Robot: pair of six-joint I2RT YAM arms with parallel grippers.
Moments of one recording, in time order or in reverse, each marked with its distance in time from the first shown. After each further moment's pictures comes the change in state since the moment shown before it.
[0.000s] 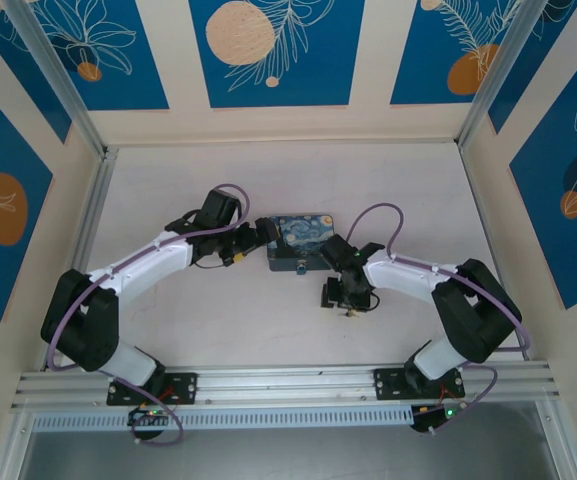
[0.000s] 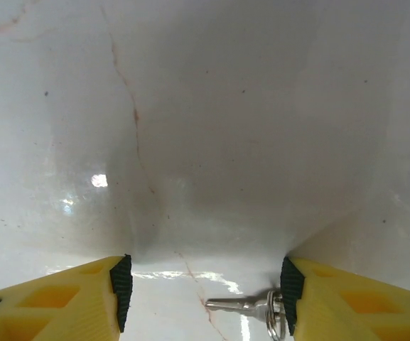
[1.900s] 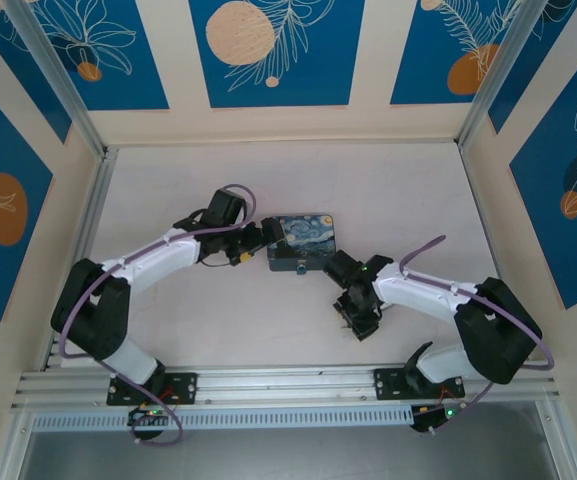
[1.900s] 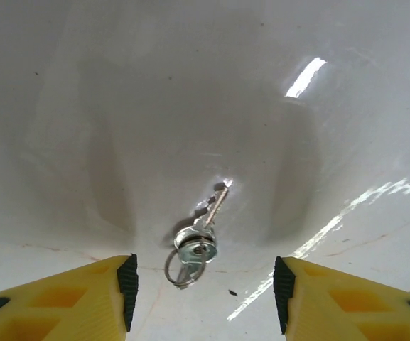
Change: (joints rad) left arm -0.005 0.076 0.014 0.069 0.055 0.000; right arm 0.058 -0.127 -0.080 -0.144 0.003 0.983
